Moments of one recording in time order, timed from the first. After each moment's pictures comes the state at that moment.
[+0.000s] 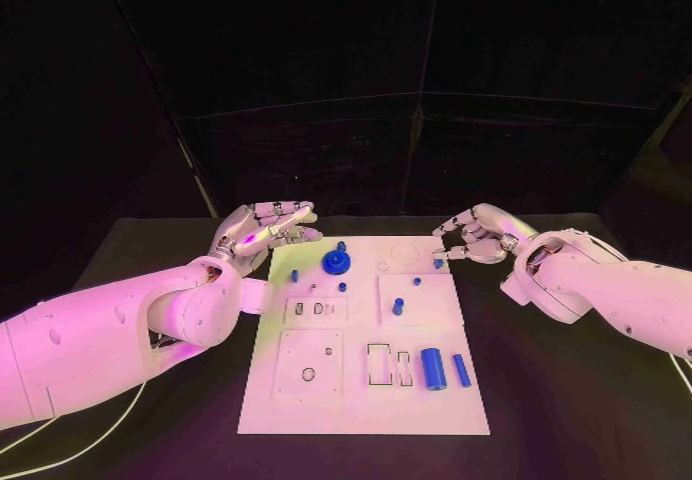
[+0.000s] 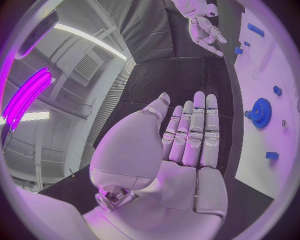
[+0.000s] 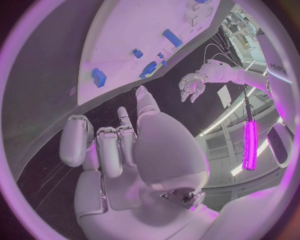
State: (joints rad) left arm 1.19 -0.87 -0.04 1.55 0.06 -0.29 0.53; left_hand 1.38 -0.02 0.17 0.07 0.05 0.96 0.22 0.10 0.07 1.07 0.16 0.10 0.07 1.16 0.11 0.18 0.18 0.17 1.00 0.22 0.19 0.08; right arm 1.23 -0.87 -0.04 1.35 -1.07 -0.37 0.12; right_hand 1.47 0.03 -0.16 0.10 0.28 0.91 0.17 0.08 0.07 1.46 0.08 1.45 1.31 1.47 0.01 1.53 1.31 0.07 1.37 0.12 1.40 1.17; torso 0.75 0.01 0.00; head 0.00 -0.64
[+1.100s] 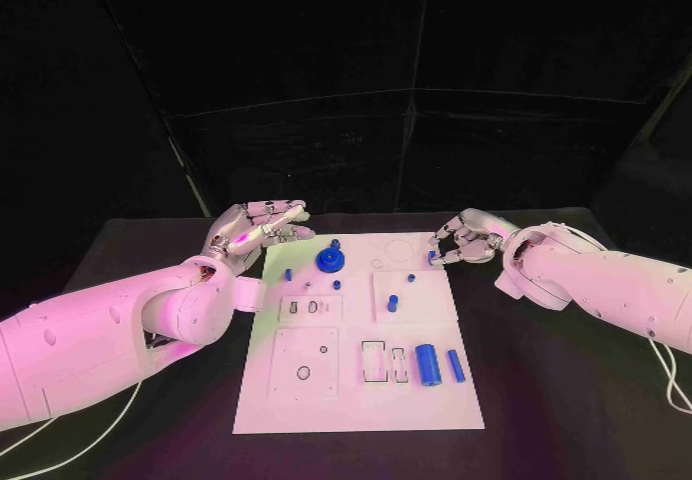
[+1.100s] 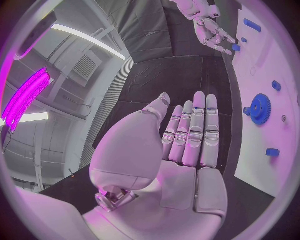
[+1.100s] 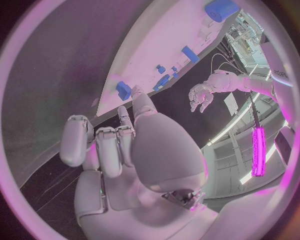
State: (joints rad) left arm 1.19 -0.85 -0.04 1.52 0.06 -0.29 0.53; left_hand 1.38 -0.02 0.17 0.07 0.05 0.96 0.22 0.10 0.07 1.07 0.16 0.10 0.07 1.16 0.11 0.18 0.18 0.17 1.00 0.22 0.19 0.08; right arm 1.22 -0.80 -0.04 1.20 -1.12 -0.25 0.10; right_hand 1.52 0.05 -0.14 0.04 0.26 0.94 0.17 0.08 0.07 1.46 0.08 1.45 1.35 1.46 0.01 1.53 1.31 0.07 1.37 0.12 1.40 1.17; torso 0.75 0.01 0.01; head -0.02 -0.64
